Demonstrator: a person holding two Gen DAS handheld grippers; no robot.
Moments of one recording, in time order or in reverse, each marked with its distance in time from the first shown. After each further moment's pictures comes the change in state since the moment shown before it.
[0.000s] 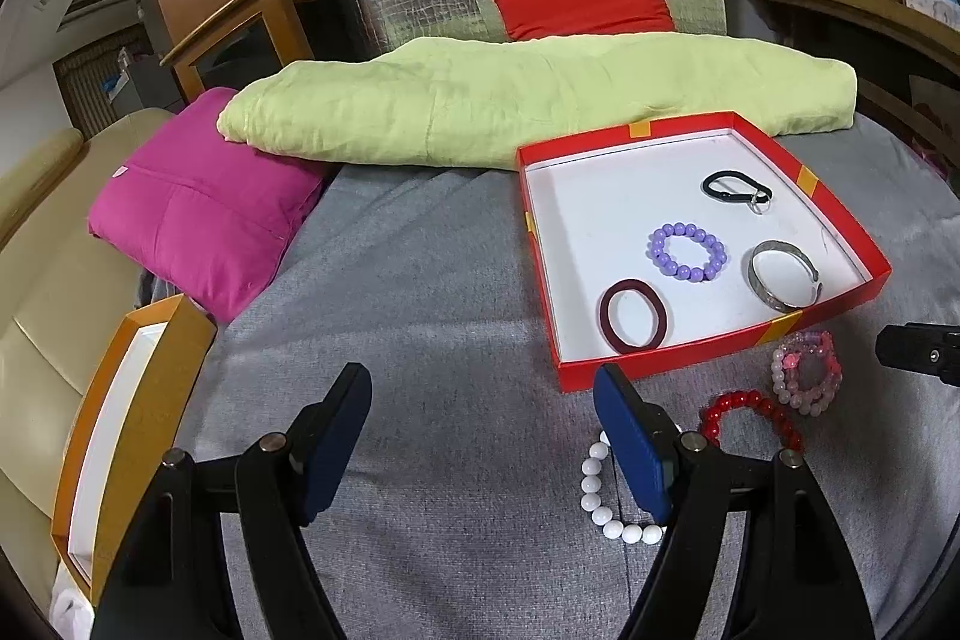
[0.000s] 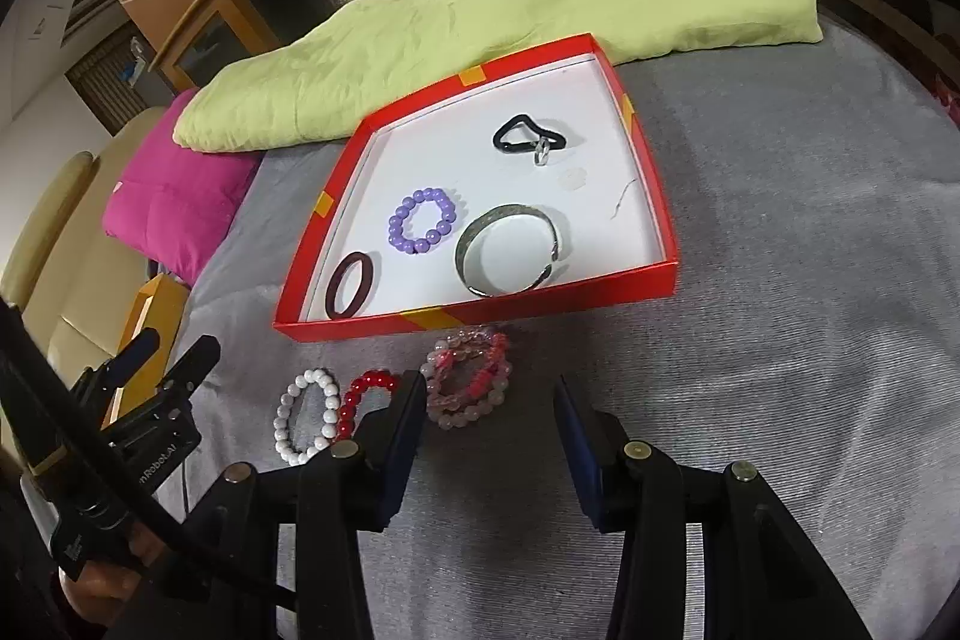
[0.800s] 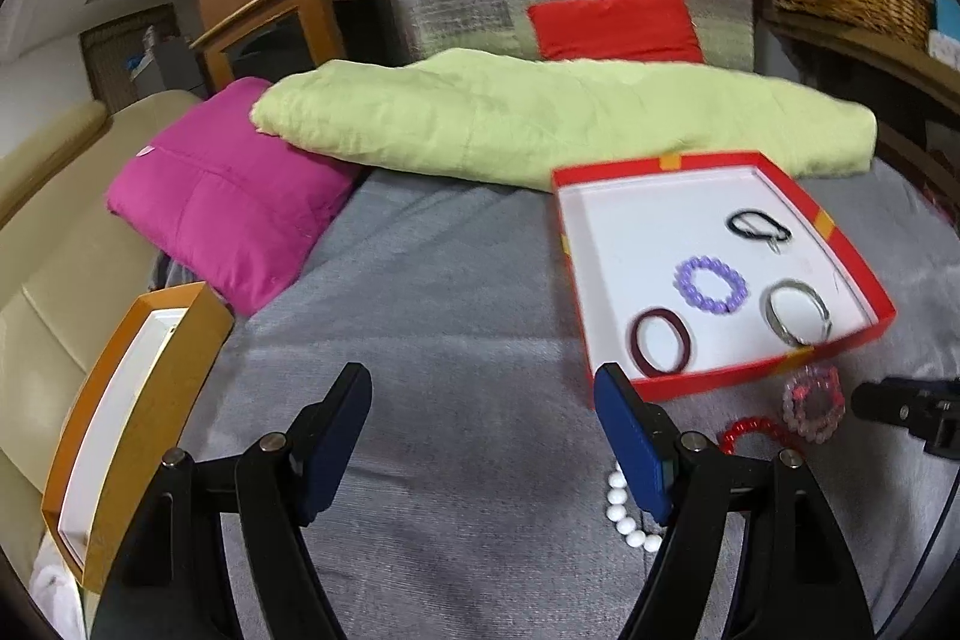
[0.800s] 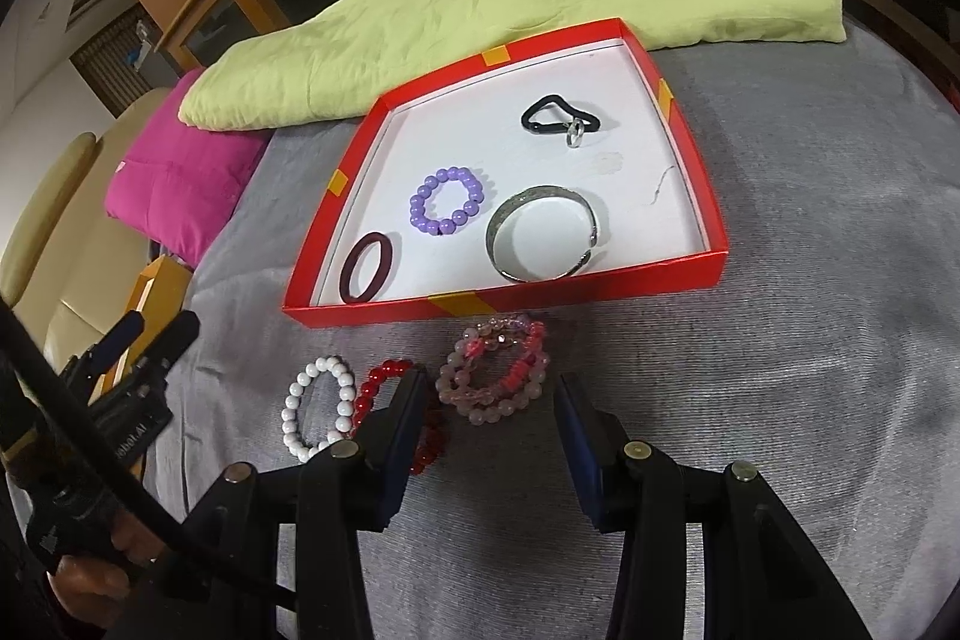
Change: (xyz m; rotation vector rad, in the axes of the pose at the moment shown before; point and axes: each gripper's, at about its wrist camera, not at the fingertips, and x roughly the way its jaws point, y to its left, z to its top) left arm -0.009 0.028 0.002 -0.104 -0.042 0.018; right arm 0.015 0.017 -0.002 -0.027 0.028 0.007
